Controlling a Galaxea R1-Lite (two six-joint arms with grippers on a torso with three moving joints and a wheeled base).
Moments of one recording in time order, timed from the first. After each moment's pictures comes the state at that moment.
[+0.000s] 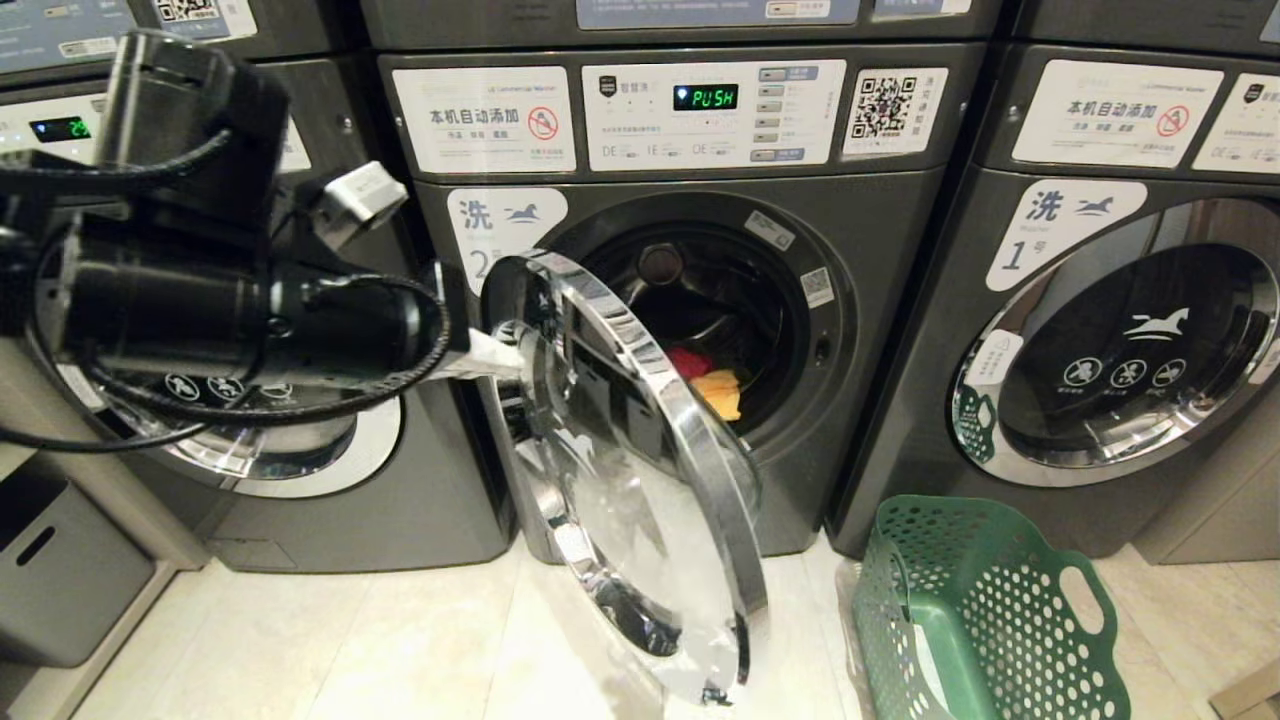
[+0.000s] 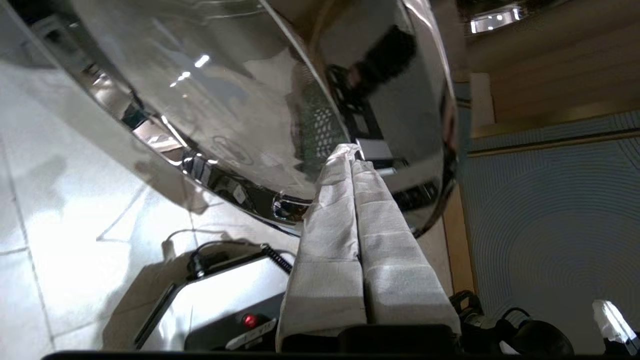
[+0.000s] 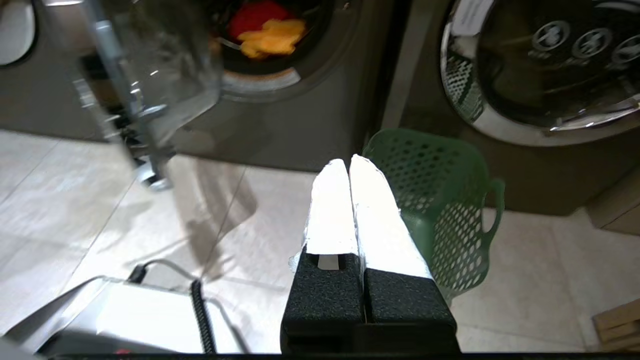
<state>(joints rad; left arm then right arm) -0.50 1.57 -1.41 0.34 -0.19 -0.49 0.00 0.11 -0.34 0.30 0.14 -0.08</state>
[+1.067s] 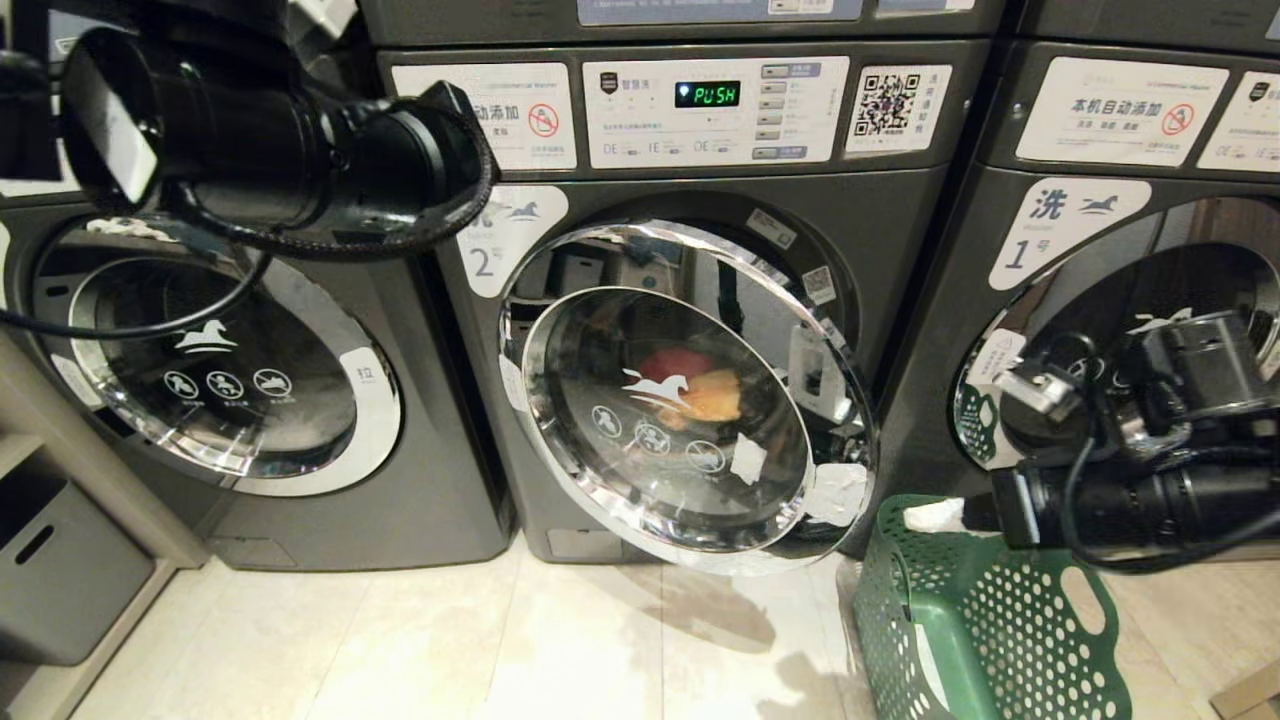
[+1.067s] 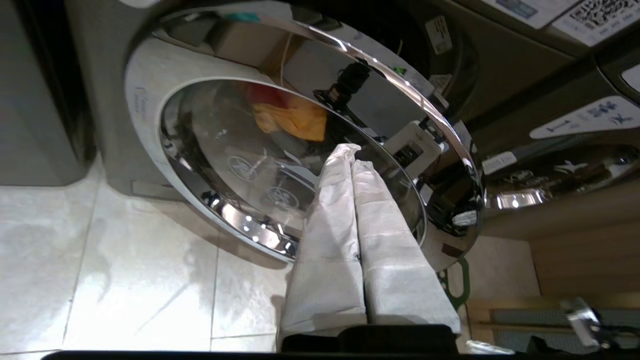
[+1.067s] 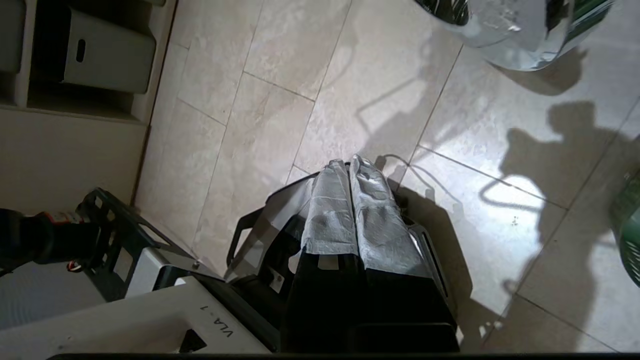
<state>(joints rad) -0.59 1.66 -1.73 0.31 0.26 -0.52 0.16 1.60 -0.89 0.03 0.59 0.16</state>
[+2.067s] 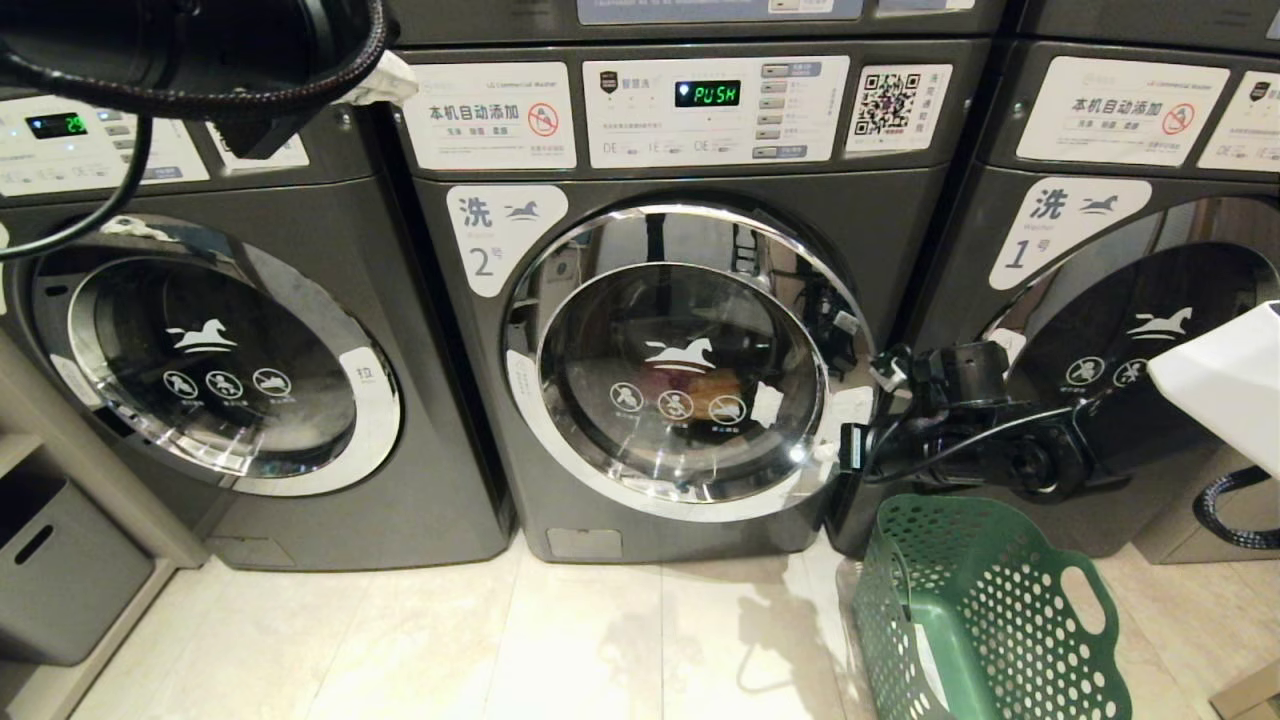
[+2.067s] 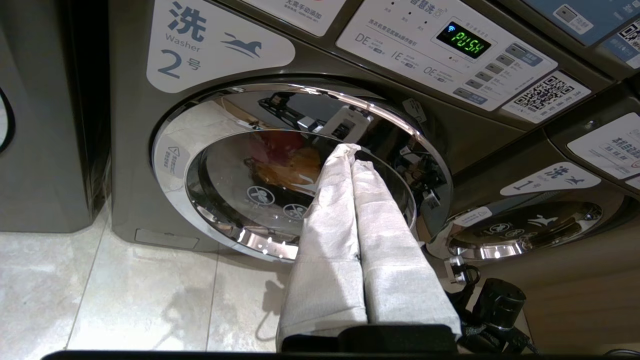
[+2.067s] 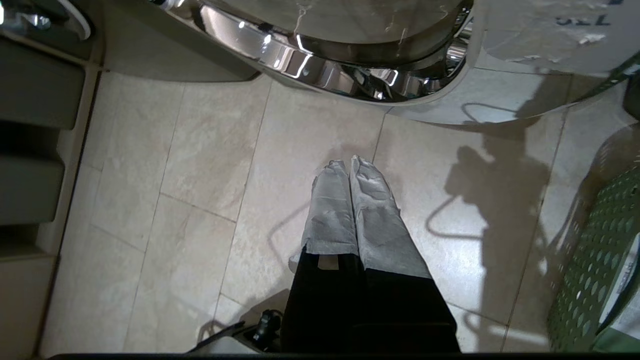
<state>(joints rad) -0.56 1.62 -1.91 0.38 0.31 -0.49 0.17 2.16 -1.19 -0.41 0.36 0.26</state>
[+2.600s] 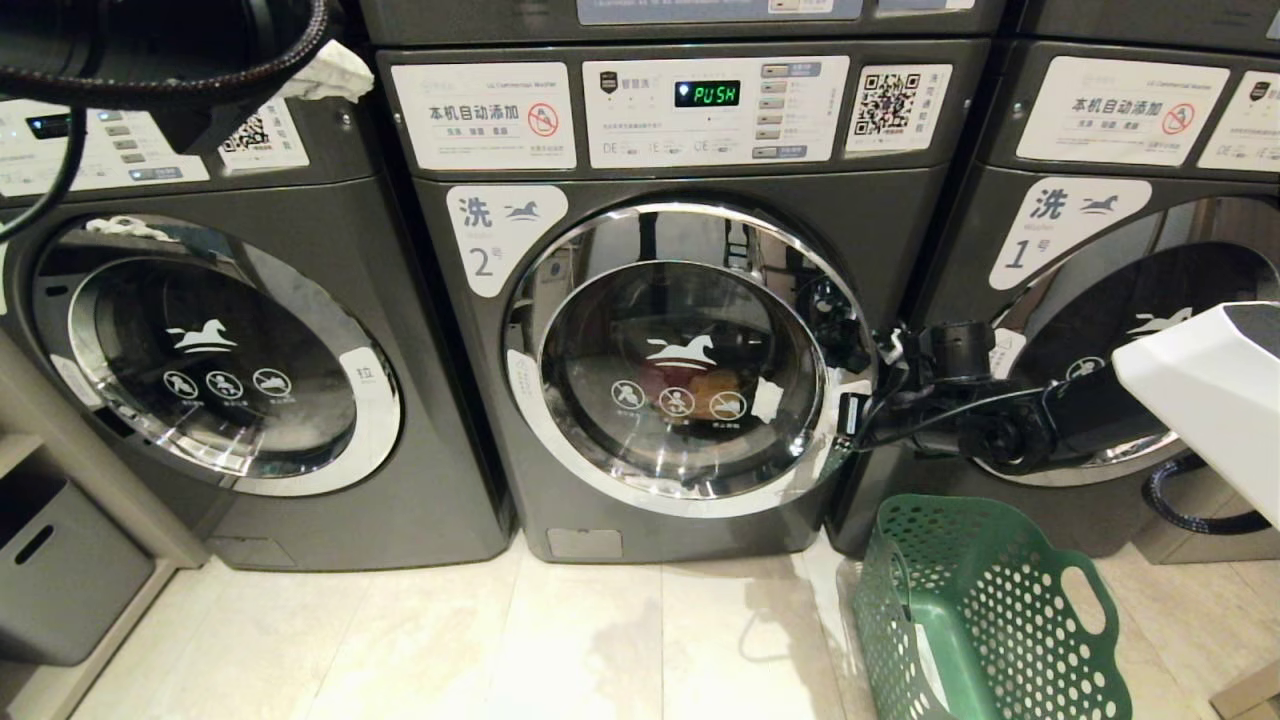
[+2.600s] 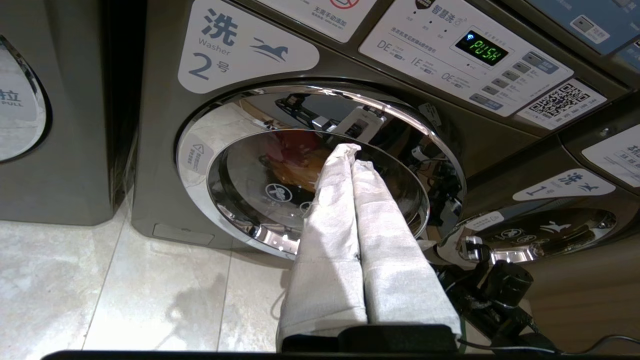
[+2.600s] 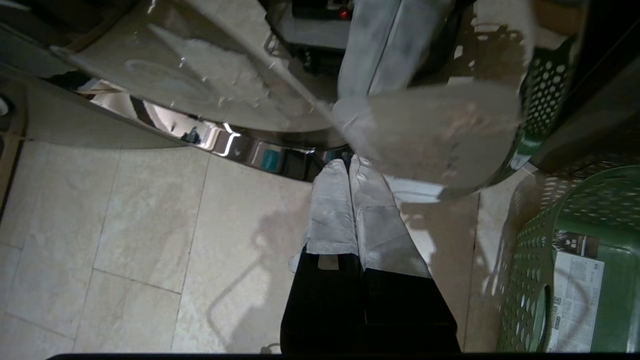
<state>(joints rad) -0.52 1.58 -1.90 0.43 0.31 -0.49 0.15 2.26 -1.39 -0.41 0.18 0.25</state>
